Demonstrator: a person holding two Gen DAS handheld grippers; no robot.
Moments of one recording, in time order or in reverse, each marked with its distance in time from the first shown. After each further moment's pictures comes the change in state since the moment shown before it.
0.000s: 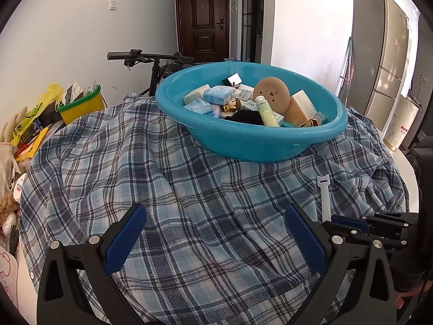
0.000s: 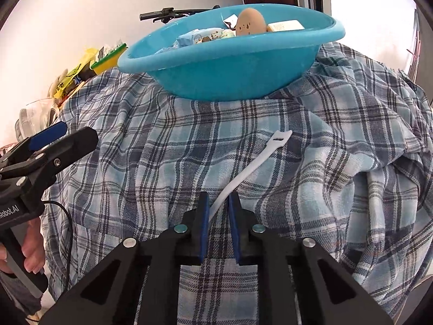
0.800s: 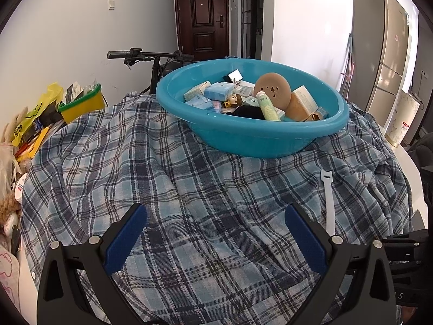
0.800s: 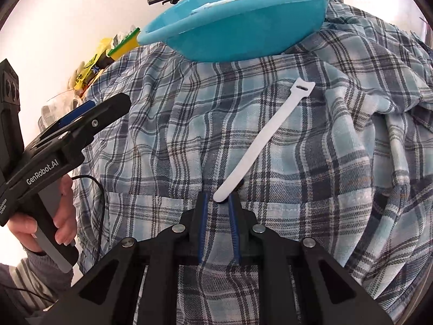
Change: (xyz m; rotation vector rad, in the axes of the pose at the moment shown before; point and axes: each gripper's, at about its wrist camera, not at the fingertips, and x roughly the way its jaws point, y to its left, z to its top) left arm 0.004 0.001 -0.003 0.006 0.008 0.009; right arm -0.007 0.003 -0.025 0.063 0.139 0.140
